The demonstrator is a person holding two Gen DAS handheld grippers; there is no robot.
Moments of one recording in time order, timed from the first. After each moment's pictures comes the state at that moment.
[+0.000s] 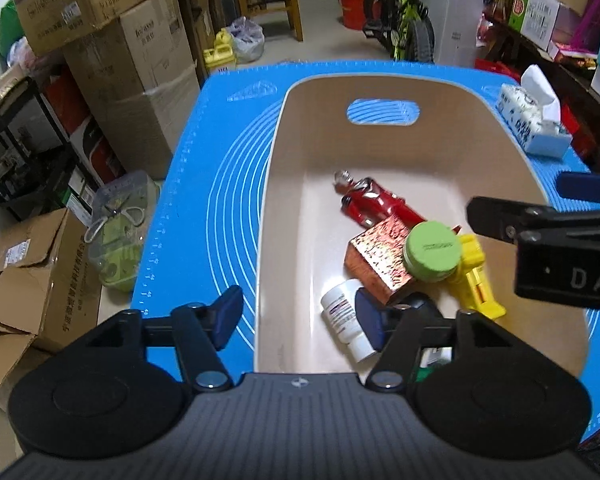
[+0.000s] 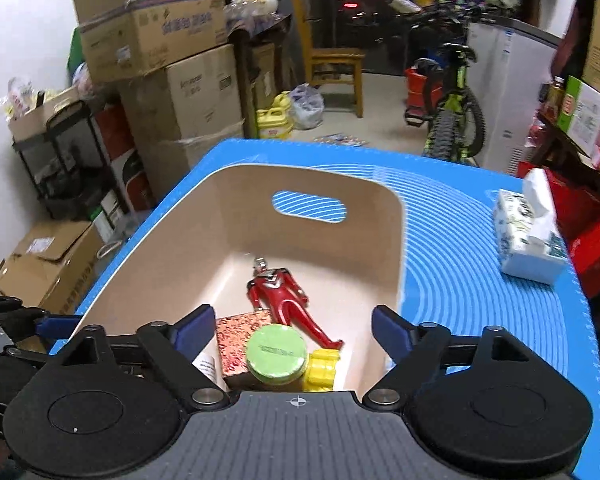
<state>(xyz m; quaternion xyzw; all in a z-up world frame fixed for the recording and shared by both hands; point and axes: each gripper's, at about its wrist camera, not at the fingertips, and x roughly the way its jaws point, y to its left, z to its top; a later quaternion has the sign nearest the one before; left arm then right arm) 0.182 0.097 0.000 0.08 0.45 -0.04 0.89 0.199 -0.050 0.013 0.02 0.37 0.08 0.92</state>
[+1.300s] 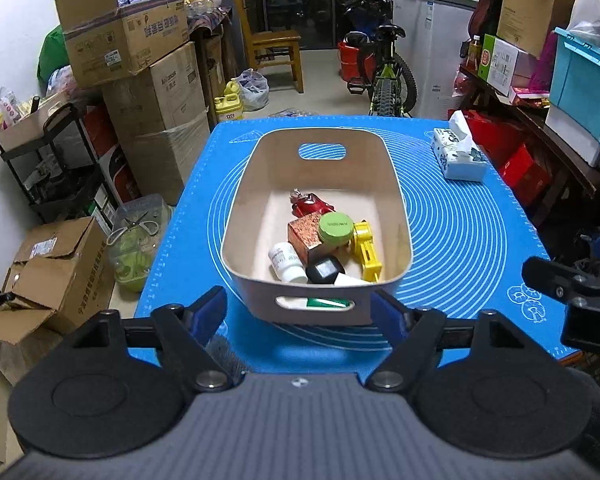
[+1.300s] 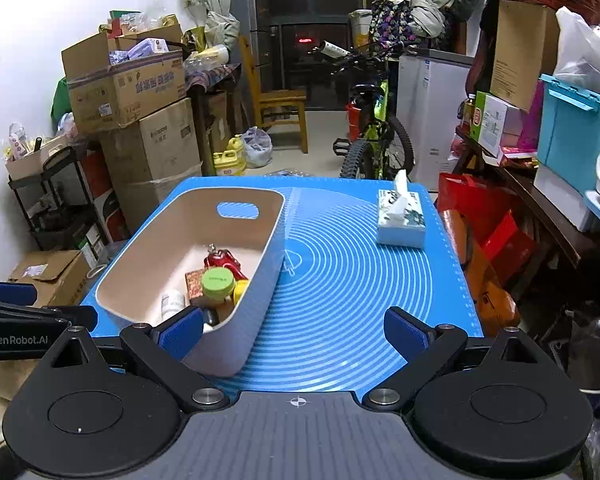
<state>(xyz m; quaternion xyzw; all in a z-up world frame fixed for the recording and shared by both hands) 0.022 0.049 0.076 0.05 0.38 -0.03 0.92 -0.010 -0.144 0.081 0.03 0.32 0.03 0.95</state>
